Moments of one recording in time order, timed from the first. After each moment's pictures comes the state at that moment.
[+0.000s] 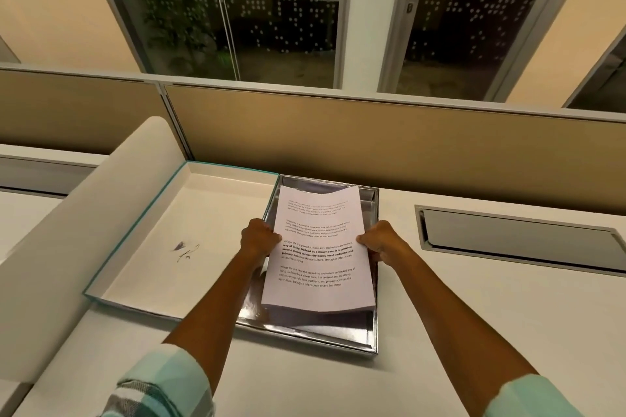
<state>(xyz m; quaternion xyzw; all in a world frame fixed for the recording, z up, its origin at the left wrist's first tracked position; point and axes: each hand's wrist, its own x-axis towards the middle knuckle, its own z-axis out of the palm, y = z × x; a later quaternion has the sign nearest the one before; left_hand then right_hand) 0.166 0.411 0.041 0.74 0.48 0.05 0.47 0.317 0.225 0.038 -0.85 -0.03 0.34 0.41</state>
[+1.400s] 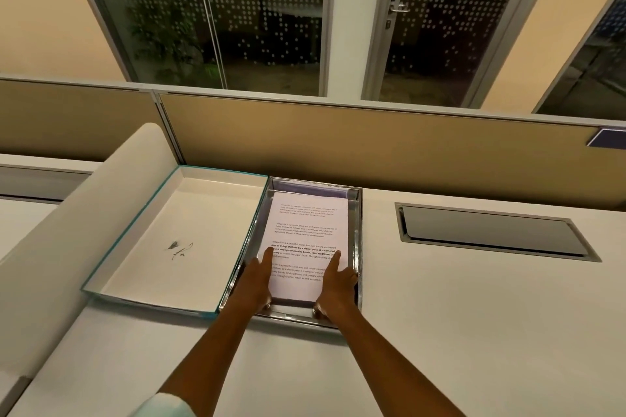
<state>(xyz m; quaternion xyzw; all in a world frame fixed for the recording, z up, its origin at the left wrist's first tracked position) 0.100 0.368 -0.024 0.92 0.27 -0.04 0.27 0.190 0.221 -0.001 -0.83 0.11 0.26 0.48</state>
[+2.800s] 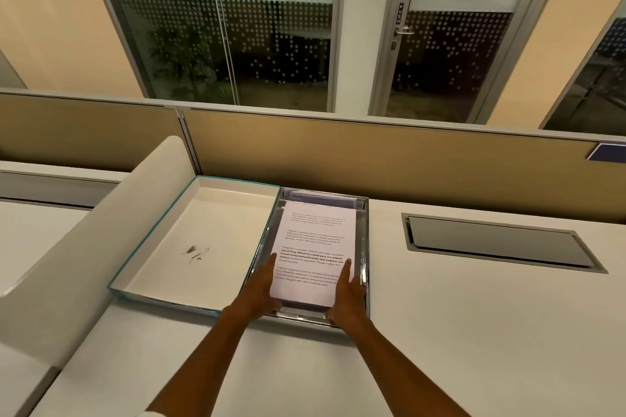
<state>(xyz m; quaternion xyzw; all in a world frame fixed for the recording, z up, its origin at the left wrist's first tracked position) 0.064 0.369 0.003 0.90 0.20 0.03 0.39 0.177 0.209 -0.009 -0.77 0.07 0.30 0.55</state>
